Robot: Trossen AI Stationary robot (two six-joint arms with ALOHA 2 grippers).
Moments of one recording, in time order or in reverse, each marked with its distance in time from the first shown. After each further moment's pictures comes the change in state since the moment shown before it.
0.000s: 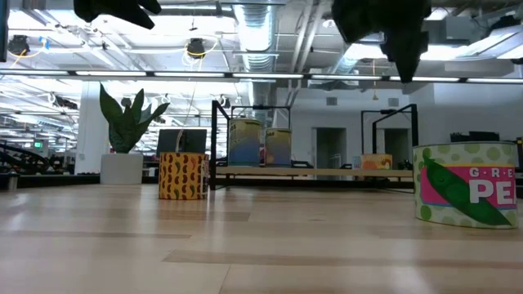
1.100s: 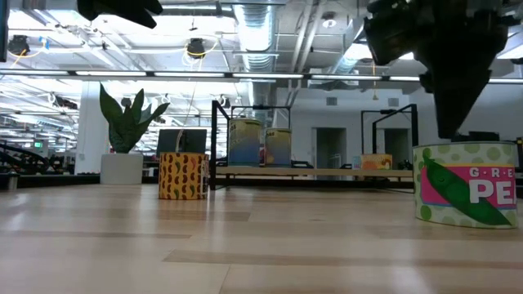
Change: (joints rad) left arm 0.000 0.000 0.000 0.000 -0.033 0.055; right arm 0.369 0.010 -0.330 0.511 0.200 0.360
